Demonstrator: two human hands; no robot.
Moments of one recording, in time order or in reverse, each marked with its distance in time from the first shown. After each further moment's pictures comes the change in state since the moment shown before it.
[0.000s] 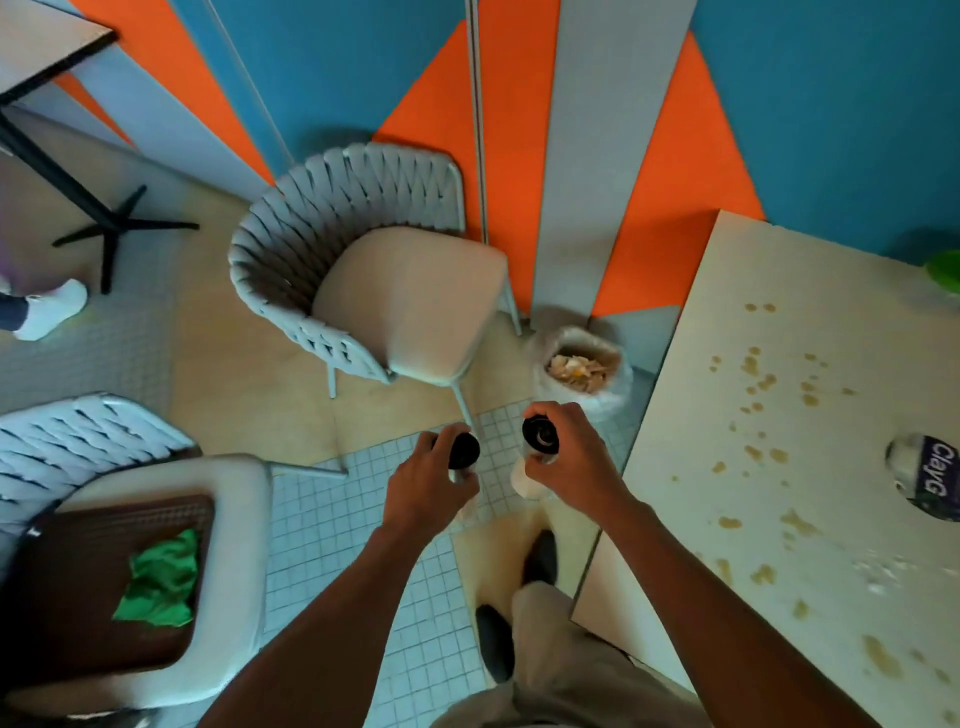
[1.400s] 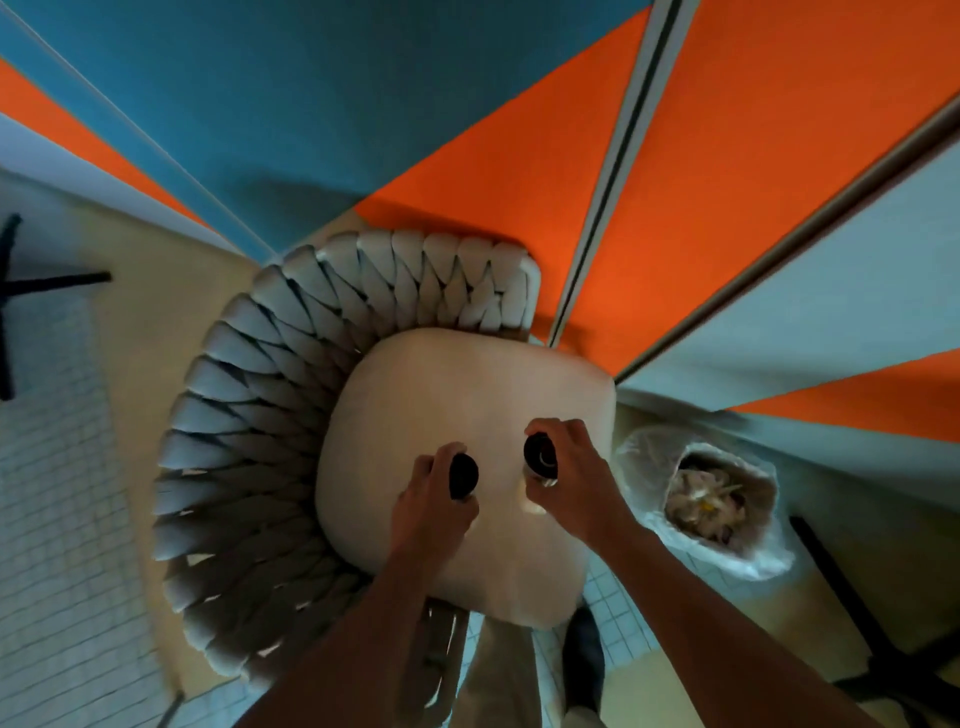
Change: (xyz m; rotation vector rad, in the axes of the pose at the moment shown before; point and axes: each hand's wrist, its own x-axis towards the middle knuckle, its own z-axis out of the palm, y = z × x) left_hand 0.573 -0.196 -0.060 -0.012 -0.254 -0.200; right_hand 0.575 0.019 0.152 -0.024 -0.054 0.247
